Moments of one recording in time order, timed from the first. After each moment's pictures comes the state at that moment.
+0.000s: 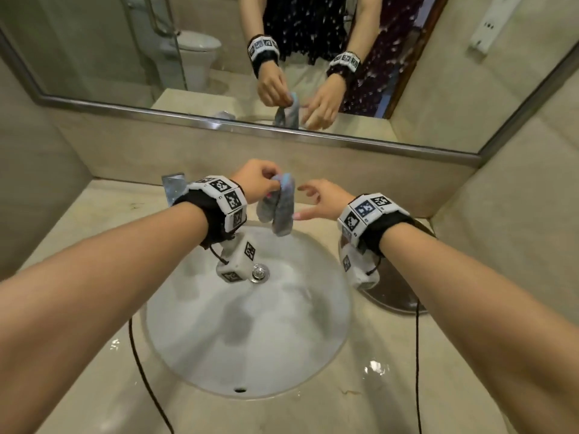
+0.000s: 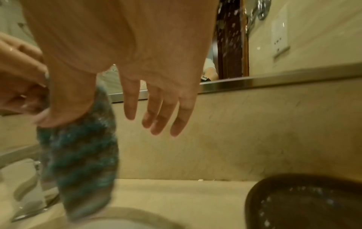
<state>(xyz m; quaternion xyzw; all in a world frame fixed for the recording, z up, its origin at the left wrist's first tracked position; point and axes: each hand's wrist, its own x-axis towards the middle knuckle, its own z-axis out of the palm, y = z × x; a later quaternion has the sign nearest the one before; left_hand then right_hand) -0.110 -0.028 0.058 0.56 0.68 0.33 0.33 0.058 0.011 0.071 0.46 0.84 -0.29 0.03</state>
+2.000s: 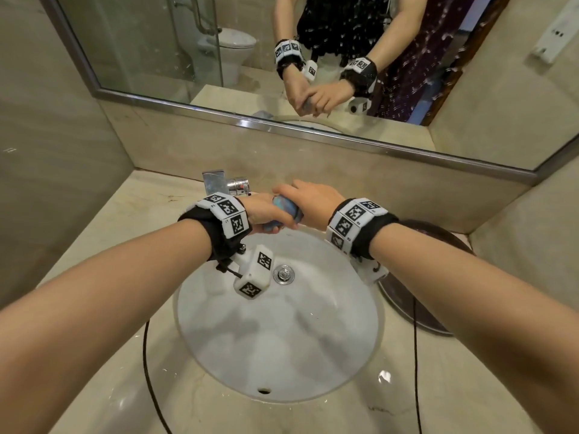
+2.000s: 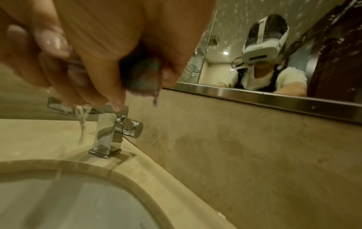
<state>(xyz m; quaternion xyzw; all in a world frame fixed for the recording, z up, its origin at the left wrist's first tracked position) -0.146 -0.071 0.038 0.41 0.65 0.26 0.58 -0.022 -0.009 0.059 0.23 0.97 -0.03 0.06</state>
